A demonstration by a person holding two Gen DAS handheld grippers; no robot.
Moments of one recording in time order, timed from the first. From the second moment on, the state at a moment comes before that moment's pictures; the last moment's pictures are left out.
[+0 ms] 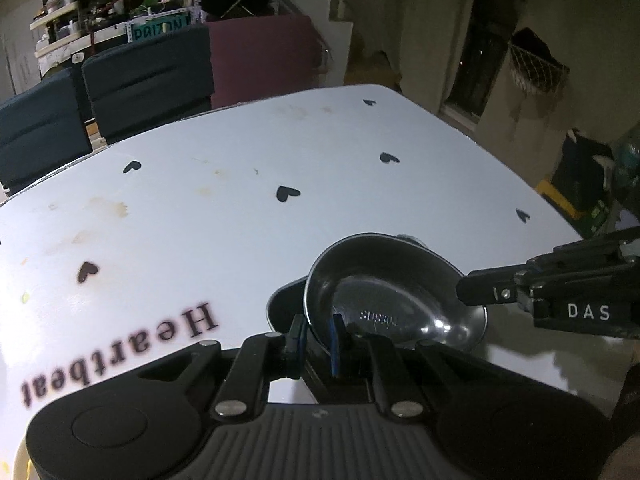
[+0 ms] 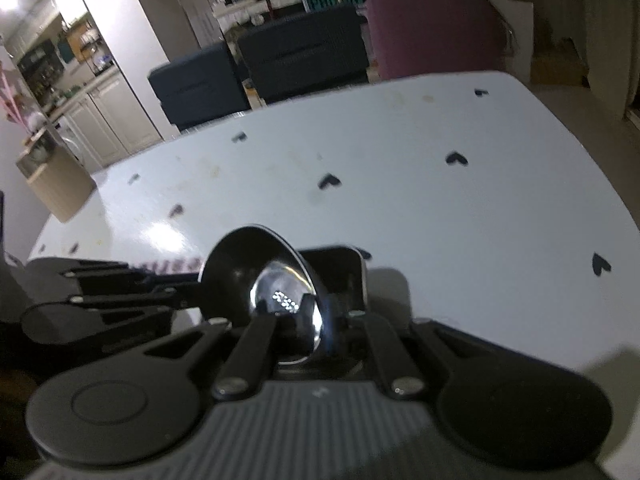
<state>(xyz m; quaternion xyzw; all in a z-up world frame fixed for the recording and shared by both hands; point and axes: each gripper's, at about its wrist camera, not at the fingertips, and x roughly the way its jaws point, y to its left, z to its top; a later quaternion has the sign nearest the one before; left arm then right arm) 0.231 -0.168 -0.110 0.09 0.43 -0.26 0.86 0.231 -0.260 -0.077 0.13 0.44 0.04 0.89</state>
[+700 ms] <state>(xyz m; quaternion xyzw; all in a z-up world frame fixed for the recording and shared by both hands) 0.235 -0.169 -0.120 0.09 0.43 -0.26 0.86 0.244 -0.264 -0.099 0.12 0.48 0.05 0.87</state>
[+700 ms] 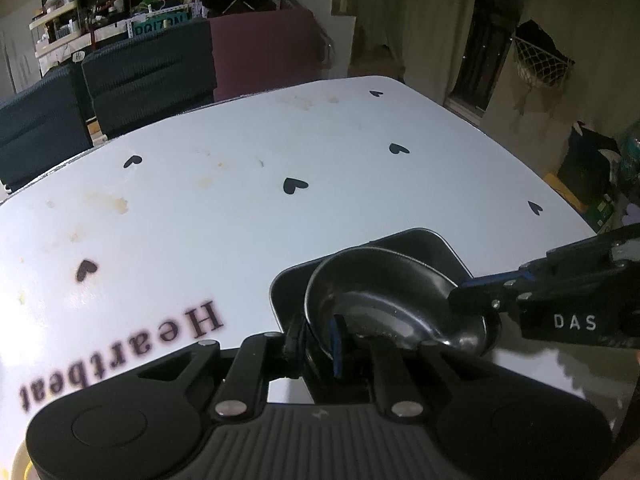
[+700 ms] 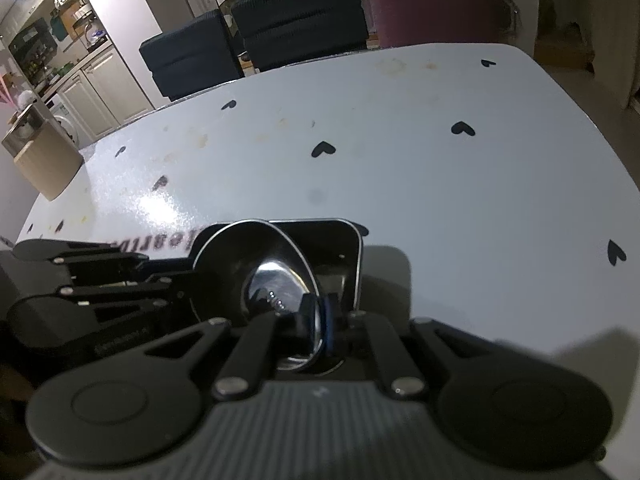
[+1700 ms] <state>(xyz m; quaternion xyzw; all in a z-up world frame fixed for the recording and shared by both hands) 0.237 -0.145 -0.111 0.13 0.46 -0.28 0.83 0.256 -0.309 -0.088 0.16 0.45 -0.01 0.88</state>
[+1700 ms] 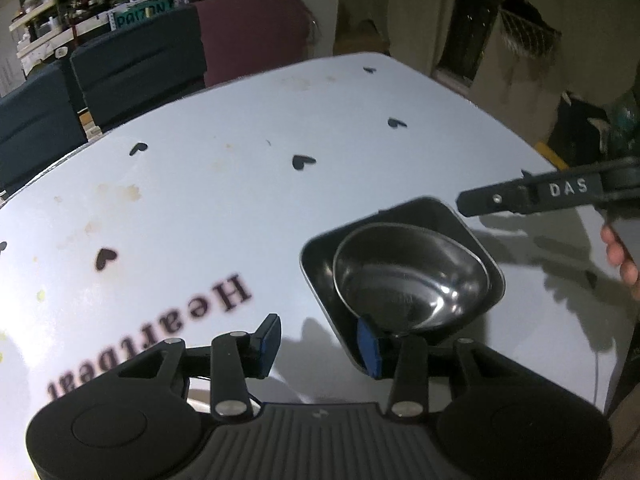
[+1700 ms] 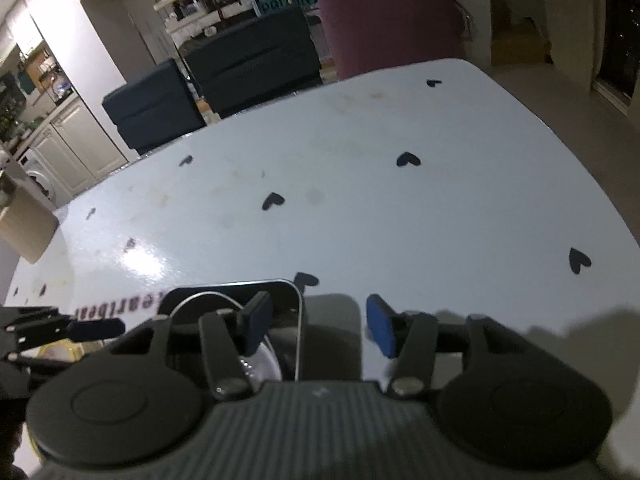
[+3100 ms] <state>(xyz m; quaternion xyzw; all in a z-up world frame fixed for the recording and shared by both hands) 0.260 -0.131 -0.124 -0.01 0.49 -0.25 0.83 0.259 -0.288 -0.105 0.13 0.50 0.05 0.86</state>
